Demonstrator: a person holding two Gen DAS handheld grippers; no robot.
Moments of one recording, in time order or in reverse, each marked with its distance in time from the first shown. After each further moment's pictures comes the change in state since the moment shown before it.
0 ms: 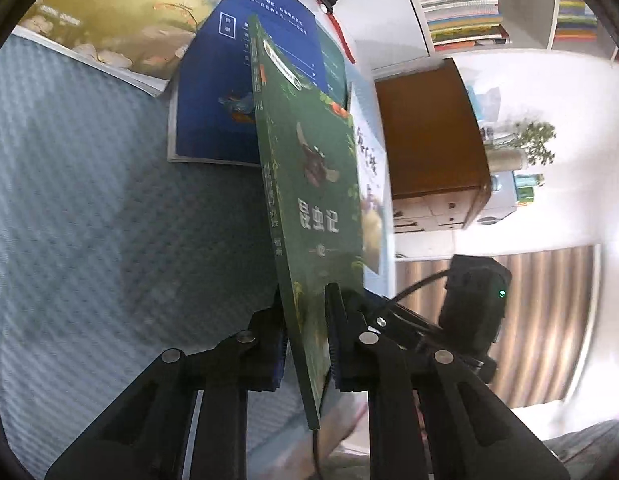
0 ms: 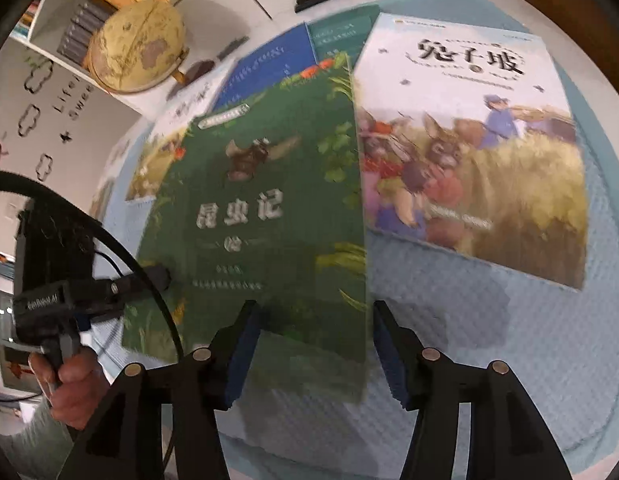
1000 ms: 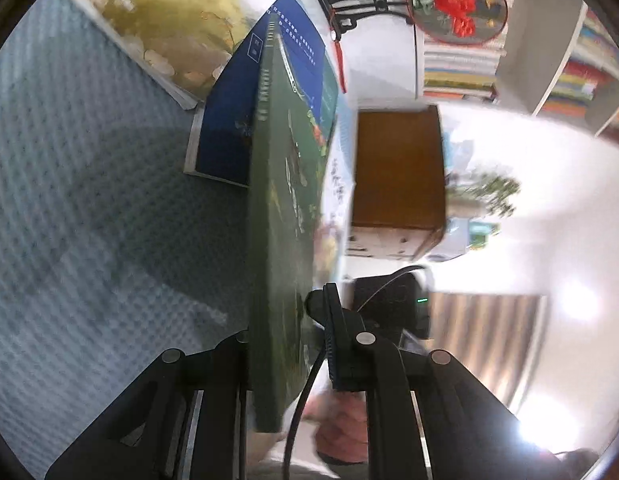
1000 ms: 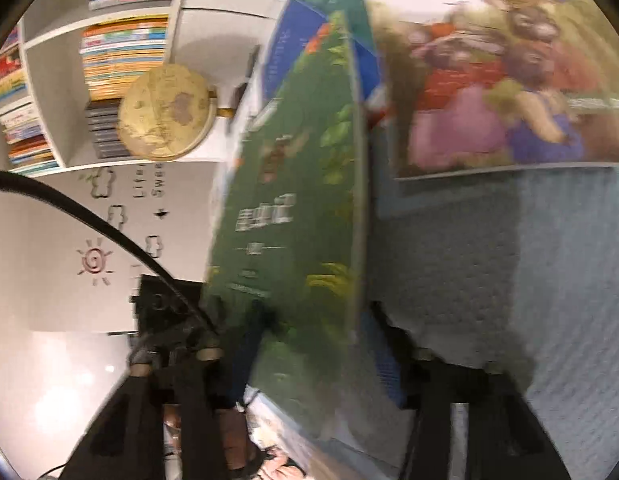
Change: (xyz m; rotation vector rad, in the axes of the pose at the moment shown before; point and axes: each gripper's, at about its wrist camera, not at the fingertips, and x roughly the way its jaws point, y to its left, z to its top) left arm -0.022 0.012 0.002 -0.144 -0.046 -0.141; right arm 0.030 -0.003 0.003 0.374 0.057 0.537
